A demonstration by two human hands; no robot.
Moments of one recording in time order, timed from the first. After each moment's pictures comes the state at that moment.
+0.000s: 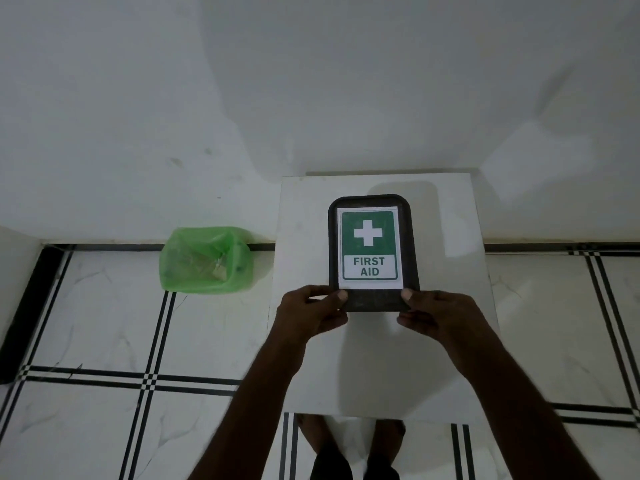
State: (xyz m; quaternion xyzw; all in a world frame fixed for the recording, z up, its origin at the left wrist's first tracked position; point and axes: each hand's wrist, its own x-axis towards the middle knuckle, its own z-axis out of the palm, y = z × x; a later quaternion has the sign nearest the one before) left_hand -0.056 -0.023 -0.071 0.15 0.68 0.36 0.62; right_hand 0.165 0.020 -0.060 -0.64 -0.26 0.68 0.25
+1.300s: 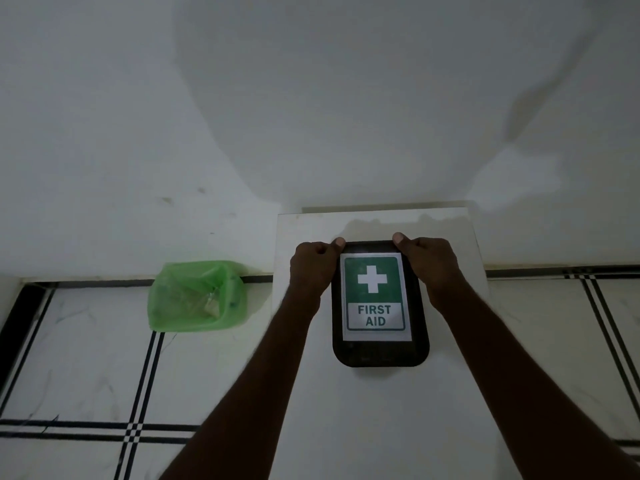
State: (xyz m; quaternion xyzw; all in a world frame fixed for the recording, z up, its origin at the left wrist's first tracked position) left_hand -0.060 0.117 -0.065 0.33 0.76 0.32 0.45; right_hand 0.114 0.151 -0.065 -0.72 -0.44 0.49 0.24
